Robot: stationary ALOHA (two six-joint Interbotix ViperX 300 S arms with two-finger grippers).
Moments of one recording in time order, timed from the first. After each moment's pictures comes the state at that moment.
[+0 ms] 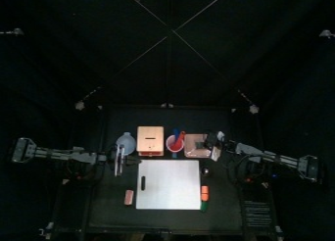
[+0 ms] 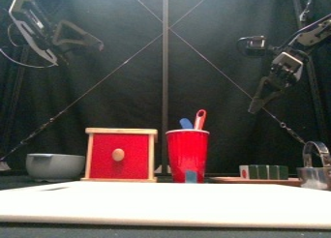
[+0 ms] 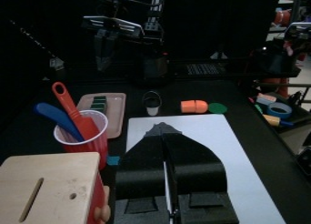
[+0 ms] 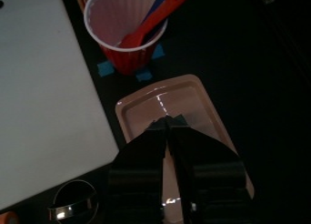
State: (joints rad) left arm 0.01 -0.67 1.17 0.04 -0.44 0.00; right arm -0.43 -0.64 0.97 -0.11 0.41 0.01
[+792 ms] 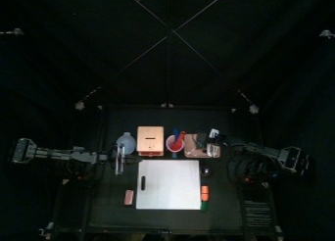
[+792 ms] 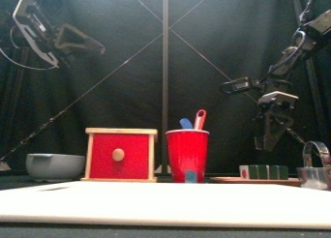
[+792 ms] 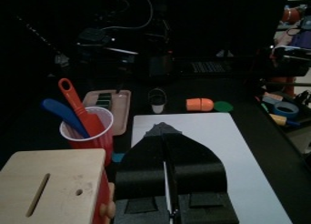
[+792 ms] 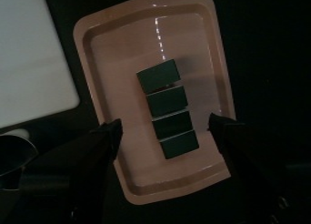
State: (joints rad) left arm 0.04 -0.67 1.17 0.04 -0.44 0.00; right arm -0.63 -0.33 0.91 0.16 0.53 -0.57
